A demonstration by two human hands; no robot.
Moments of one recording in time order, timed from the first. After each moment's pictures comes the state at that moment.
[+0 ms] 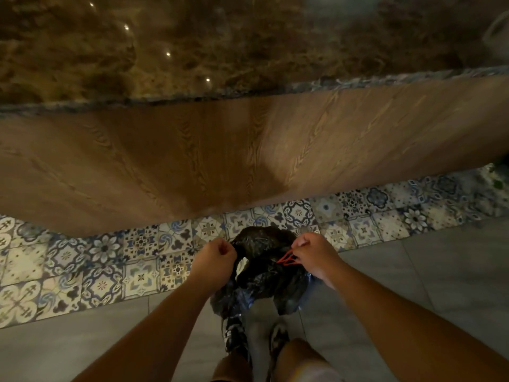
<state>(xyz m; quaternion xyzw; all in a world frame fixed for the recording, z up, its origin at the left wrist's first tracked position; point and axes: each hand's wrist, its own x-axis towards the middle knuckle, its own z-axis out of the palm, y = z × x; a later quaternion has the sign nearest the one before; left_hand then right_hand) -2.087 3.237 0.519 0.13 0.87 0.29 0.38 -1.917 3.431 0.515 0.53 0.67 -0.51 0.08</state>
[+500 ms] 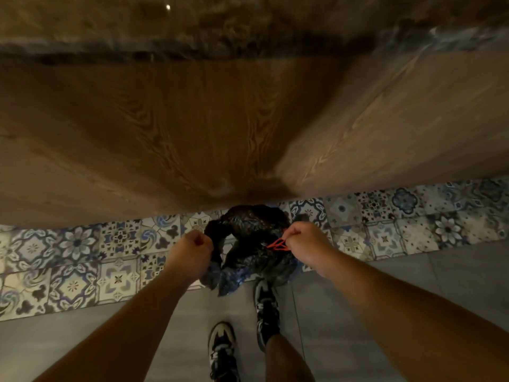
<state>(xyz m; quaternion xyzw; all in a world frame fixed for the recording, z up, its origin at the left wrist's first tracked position) -2.198 3.337 0.363 0.04 0.88 0.26 0.39 -2.036 3.556 0.366 0.50 0.70 -0.48 0.18</state>
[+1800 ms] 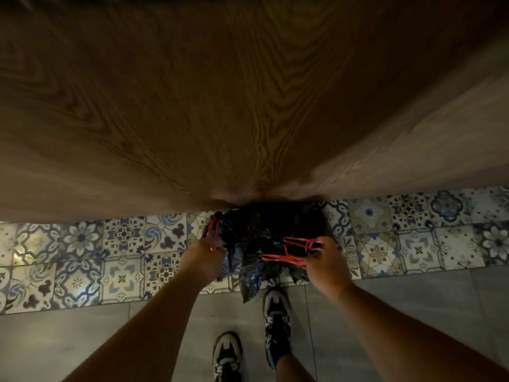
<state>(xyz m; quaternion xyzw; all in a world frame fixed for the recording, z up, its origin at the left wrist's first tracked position) -2.237 3.389 0.248 0.06 0.89 0.19 0.42 -2.036 3.596 0.219 0.55 0.69 -0.45 0.14</state>
